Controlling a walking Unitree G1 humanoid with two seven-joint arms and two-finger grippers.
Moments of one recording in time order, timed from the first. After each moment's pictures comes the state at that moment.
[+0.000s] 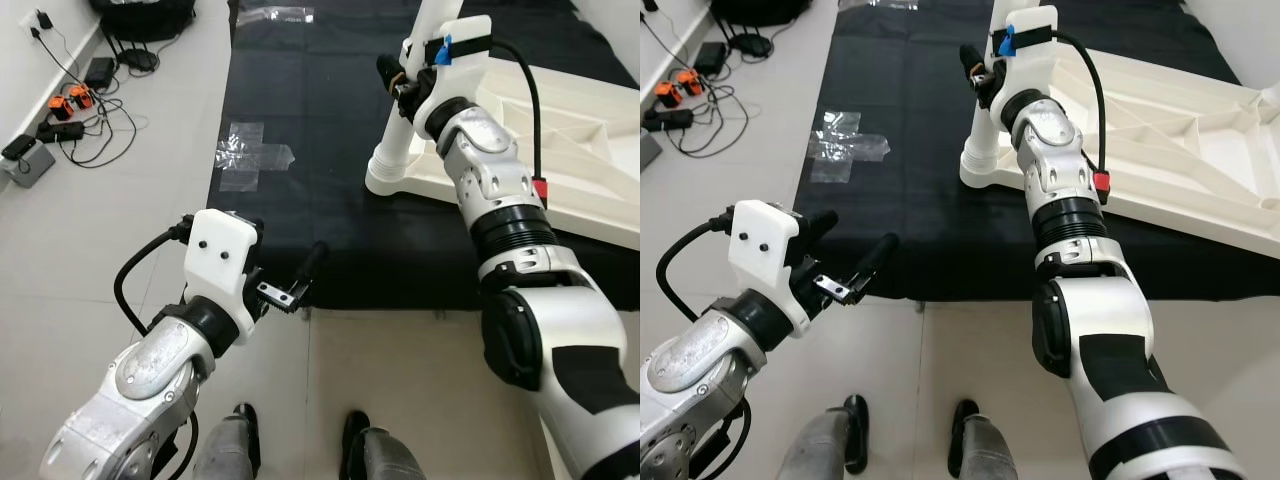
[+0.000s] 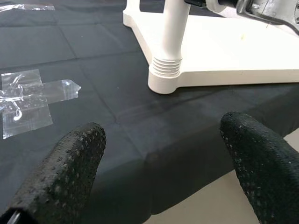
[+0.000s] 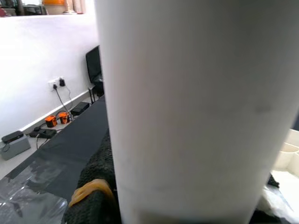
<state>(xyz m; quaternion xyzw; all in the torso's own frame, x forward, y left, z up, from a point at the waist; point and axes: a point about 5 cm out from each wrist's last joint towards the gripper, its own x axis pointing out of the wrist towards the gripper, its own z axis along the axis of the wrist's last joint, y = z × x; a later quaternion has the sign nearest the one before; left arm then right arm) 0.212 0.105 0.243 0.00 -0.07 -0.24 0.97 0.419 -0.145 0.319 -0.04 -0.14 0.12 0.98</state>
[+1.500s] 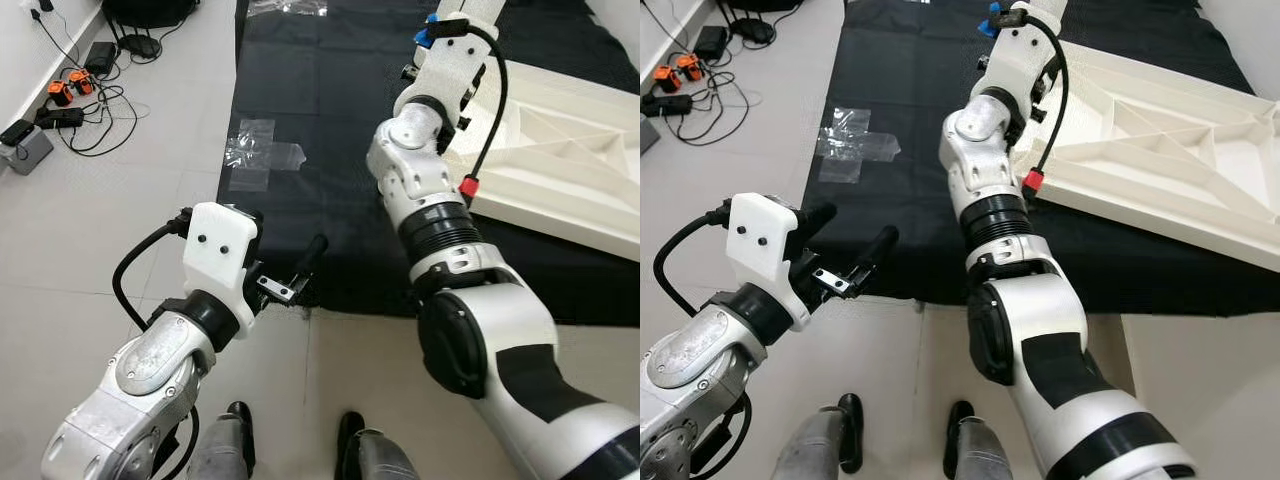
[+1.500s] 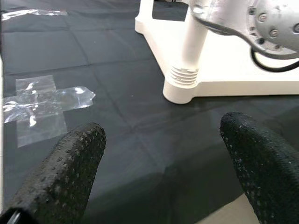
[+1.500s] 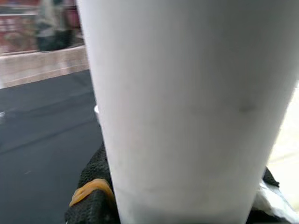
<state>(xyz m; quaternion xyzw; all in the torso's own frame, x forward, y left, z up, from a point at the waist) 0.213 0.102 0.247 0.01 -0.09 -0.24 0.97 0.403 -0.092 0.319 0.09 -0.13 -0.33 0.93</state>
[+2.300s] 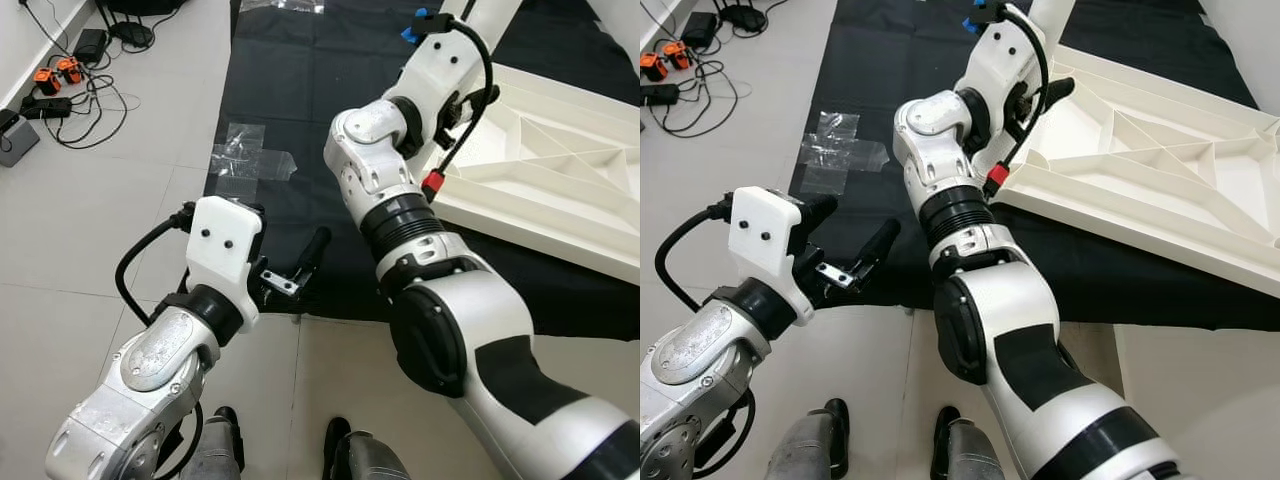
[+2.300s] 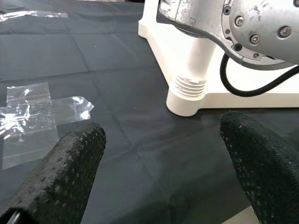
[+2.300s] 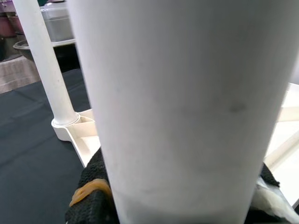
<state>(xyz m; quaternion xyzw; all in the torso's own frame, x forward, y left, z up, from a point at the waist) 0.214 0.100 0.251 0.01 -0.09 -0.23 0.97 0.389 -0.071 0.325 0.13 -0.13 -0.44 0.88</state>
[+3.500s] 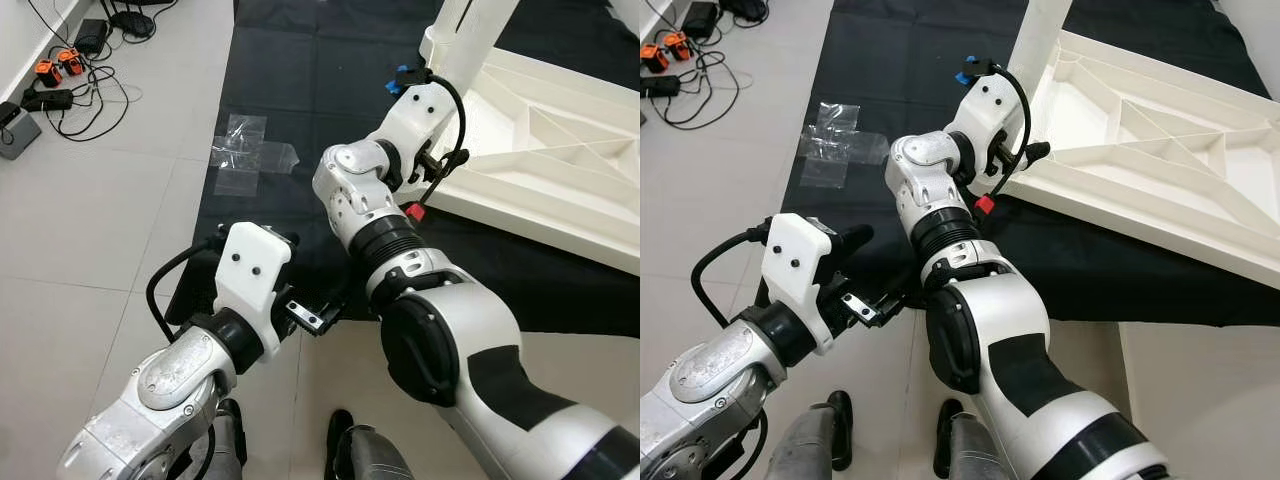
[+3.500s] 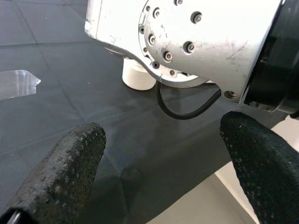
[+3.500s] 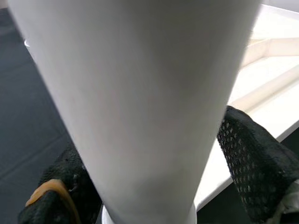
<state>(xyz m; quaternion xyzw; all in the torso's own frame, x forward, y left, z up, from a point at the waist) 0.203 0.085 0.238 0.00 -0.06 -0.30 0.95 0.392 -0.065 0.288 0.17 -0.05 -0.43 0.89</state>
